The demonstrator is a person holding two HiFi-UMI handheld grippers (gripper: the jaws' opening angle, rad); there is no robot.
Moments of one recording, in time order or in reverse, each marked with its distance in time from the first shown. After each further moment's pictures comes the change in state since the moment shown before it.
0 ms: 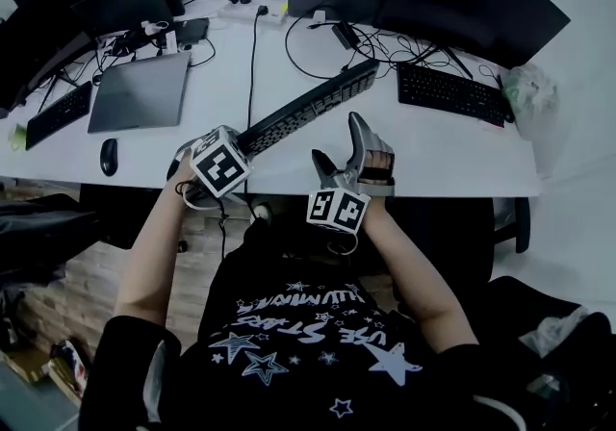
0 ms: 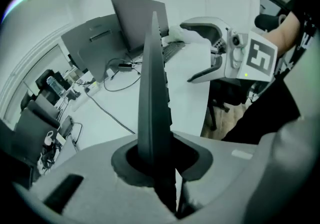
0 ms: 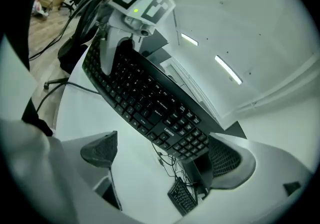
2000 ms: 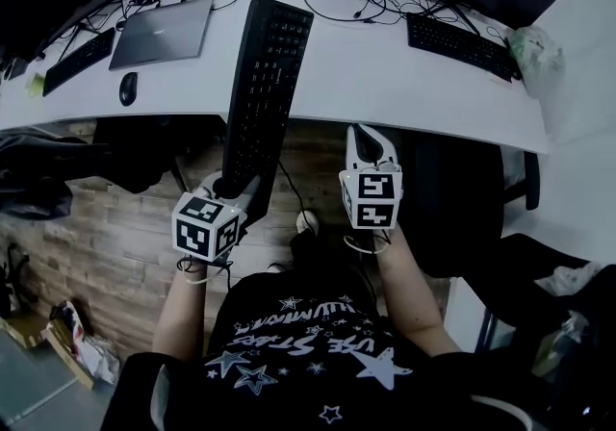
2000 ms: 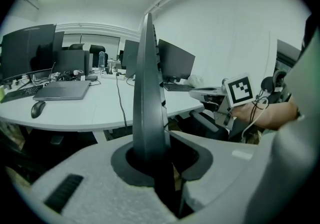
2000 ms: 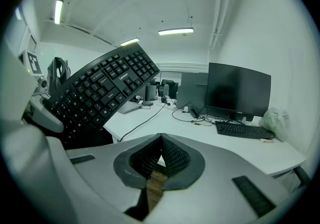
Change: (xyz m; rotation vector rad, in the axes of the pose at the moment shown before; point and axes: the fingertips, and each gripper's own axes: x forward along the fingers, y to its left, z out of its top) left arm -0.109 -0.207 -0.088 -0.631 -0.471 0.073; right arm -0.174 0.047 -0.009 0.914 0.049 0.170
